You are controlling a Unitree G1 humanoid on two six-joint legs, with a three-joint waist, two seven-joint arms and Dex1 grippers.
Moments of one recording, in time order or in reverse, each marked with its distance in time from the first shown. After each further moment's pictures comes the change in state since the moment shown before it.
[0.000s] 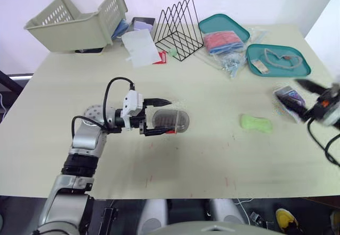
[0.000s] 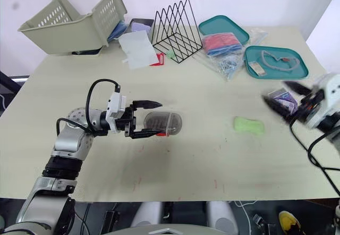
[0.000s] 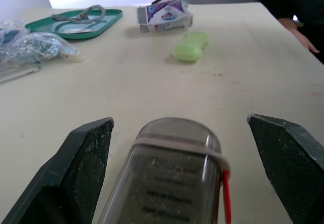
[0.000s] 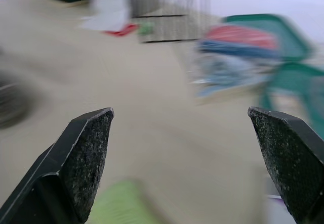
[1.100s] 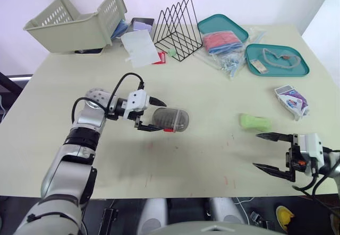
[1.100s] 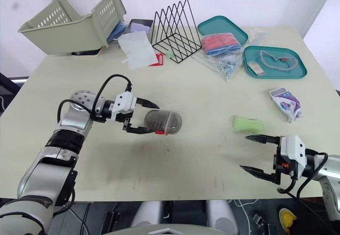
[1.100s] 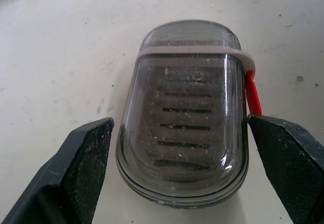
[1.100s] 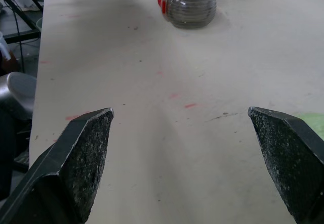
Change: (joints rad) left arm -0.260 0.036 -0.140 0.447 0.250 -0.284 -0.154; right arm 0.250 0.000 0.231 0.151 -0.111 -0.574 0.381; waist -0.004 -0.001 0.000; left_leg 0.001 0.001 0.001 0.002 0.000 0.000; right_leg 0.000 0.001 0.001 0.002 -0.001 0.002
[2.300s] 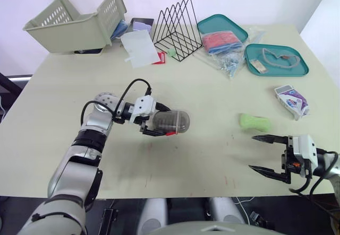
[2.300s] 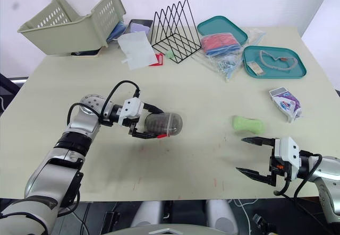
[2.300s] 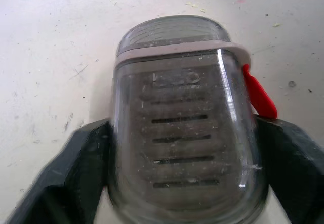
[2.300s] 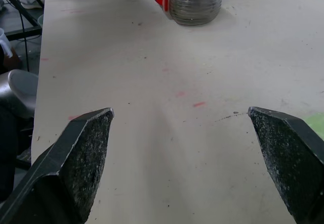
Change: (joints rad) left arm 0.008 -0.044 -0.019 0.010 0.015 -0.024 -0.004; right arm 0.002 -0.008 0.039 -0.017 -0.013 -0.001 -0.042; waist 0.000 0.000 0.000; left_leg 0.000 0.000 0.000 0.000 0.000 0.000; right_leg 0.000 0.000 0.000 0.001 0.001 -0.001
